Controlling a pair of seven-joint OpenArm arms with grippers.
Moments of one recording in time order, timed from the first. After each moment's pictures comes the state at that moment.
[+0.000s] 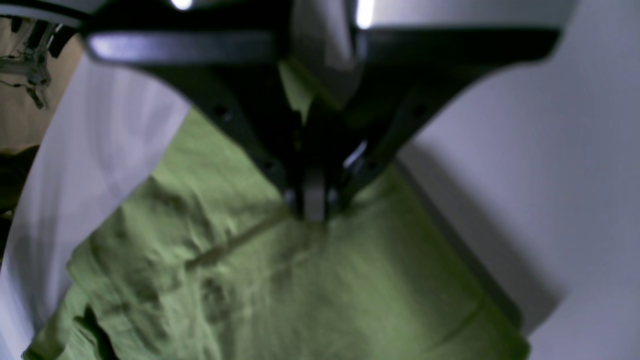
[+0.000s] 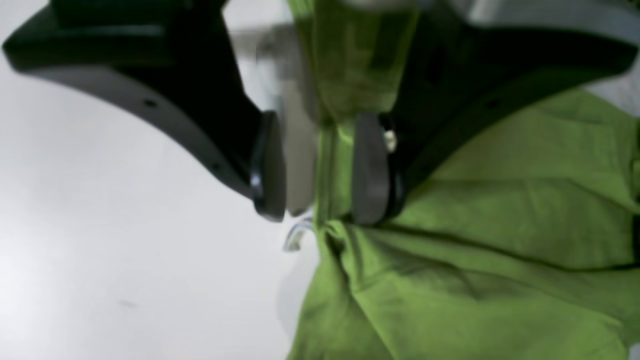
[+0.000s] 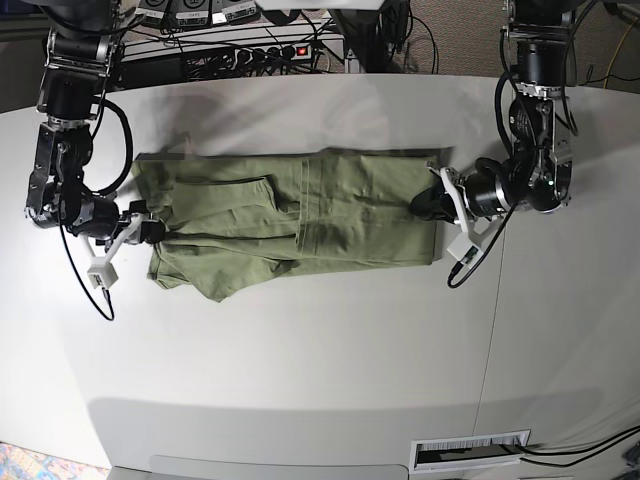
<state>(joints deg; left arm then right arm) -3.3 -12.9 -3.4 78.6 -40.0 -42.6 57.4 12.1 29.1 11.4 66.5 40.7 31.4 -62.8</state>
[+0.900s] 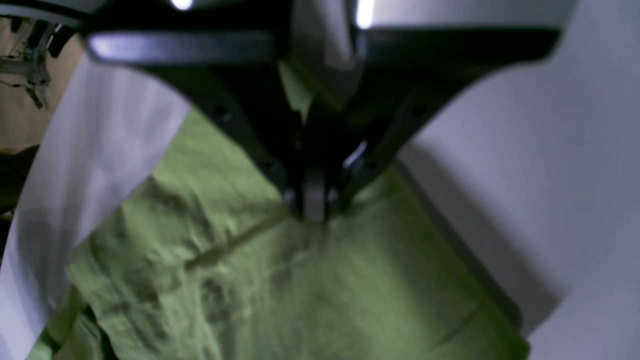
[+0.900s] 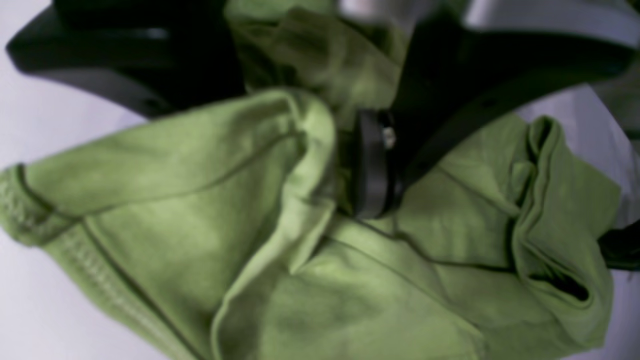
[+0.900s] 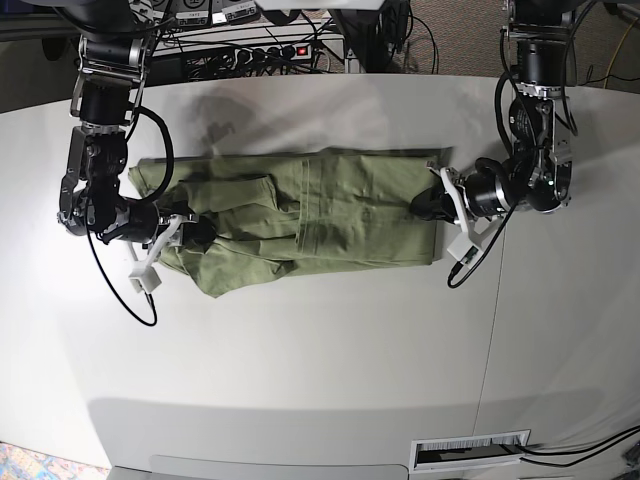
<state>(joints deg) -3.3 -12.9 -3.4 78.6 -39.9 -42.6 57.4 13.1 20.4 11.9 66.9 44.2 32.5 -71.6</state>
